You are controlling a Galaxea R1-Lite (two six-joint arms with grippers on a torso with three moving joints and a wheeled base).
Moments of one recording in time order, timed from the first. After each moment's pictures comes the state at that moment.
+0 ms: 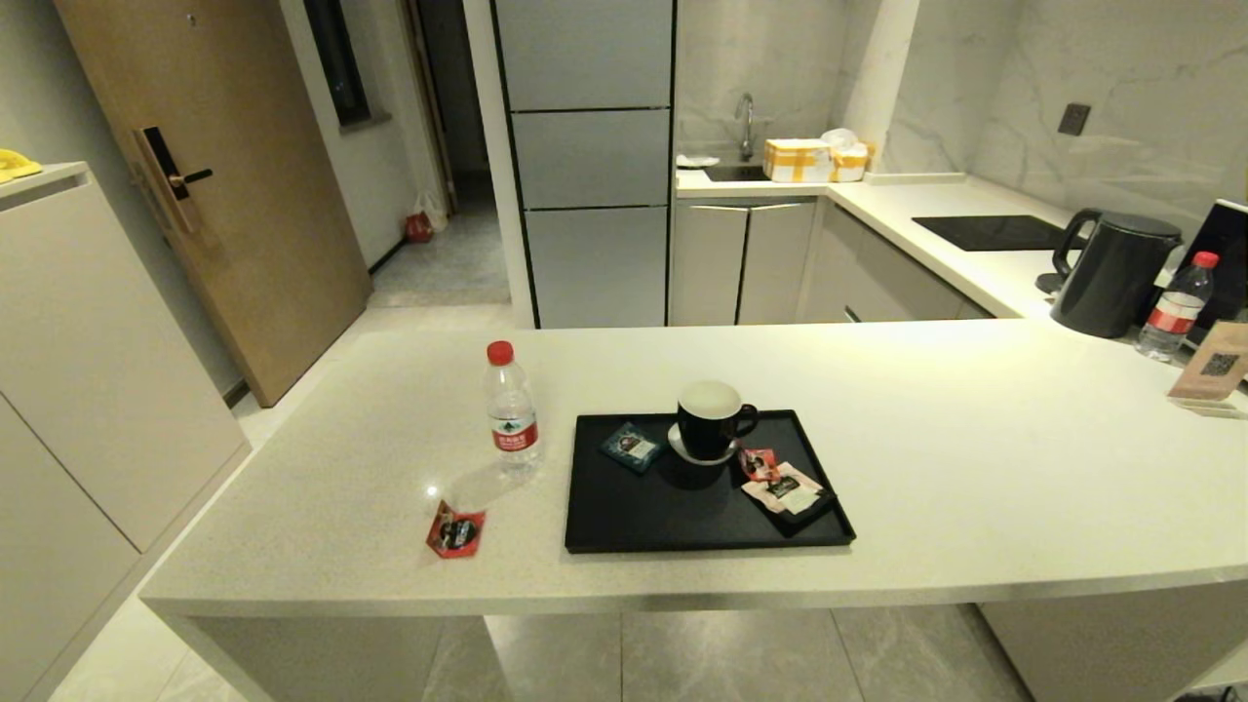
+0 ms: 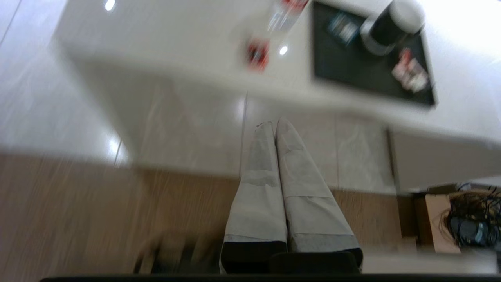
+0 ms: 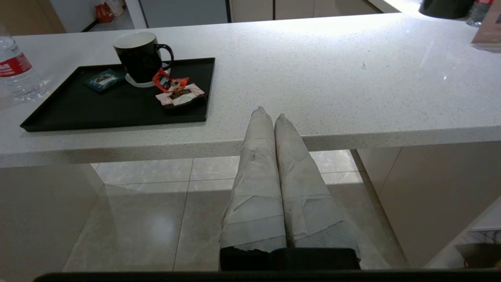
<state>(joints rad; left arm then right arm) -0.20 0.60 -1.01 0.88 0.08 -0.39 0.00 0.00 0.00 0.00 0.00 0.00</state>
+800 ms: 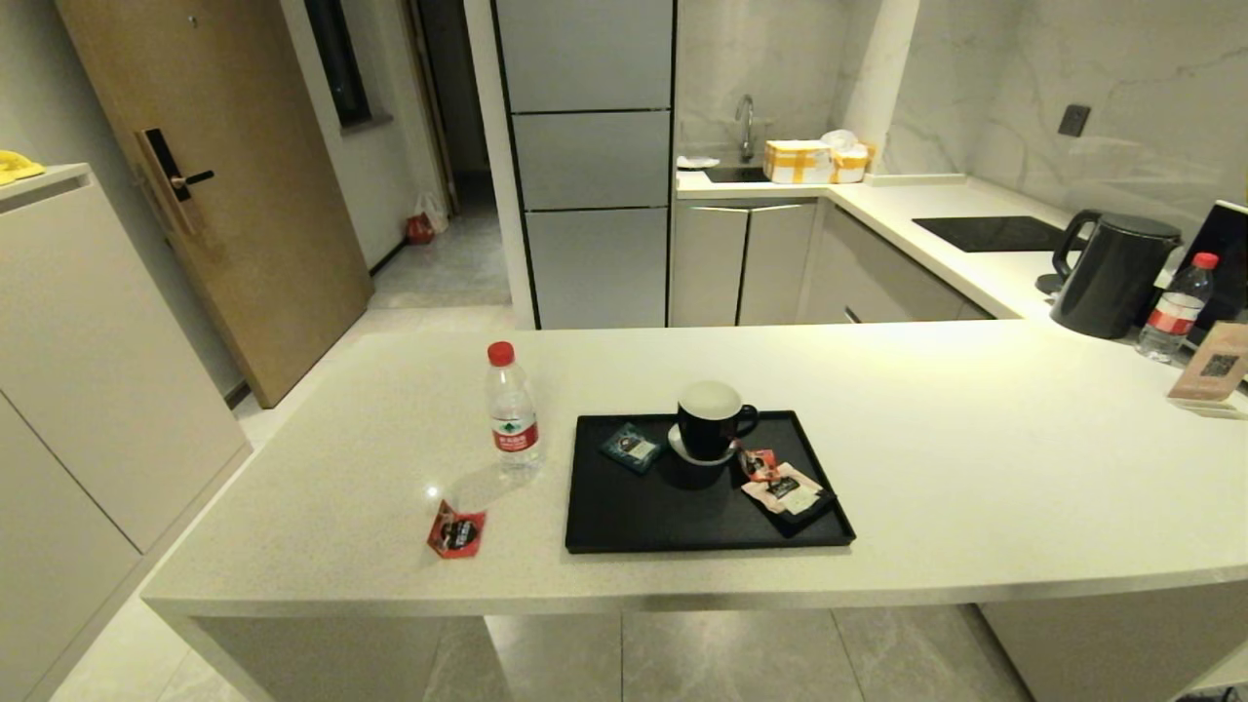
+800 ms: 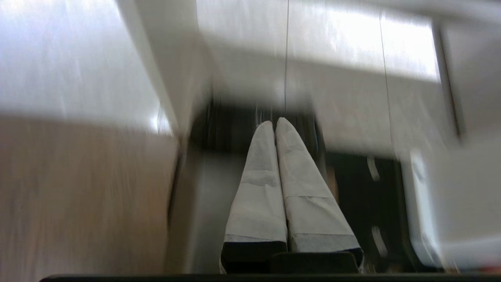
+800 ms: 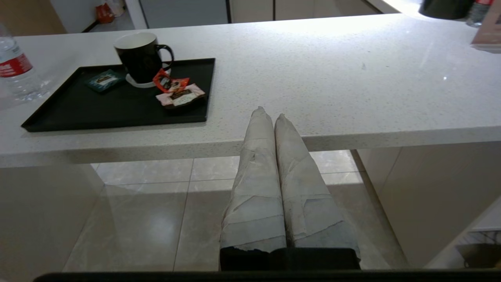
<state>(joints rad) 0.00 0.02 -0.75 1.24 -0.02 -0.17 0.00 0.00 0.00 0.00 0.00 0.00</state>
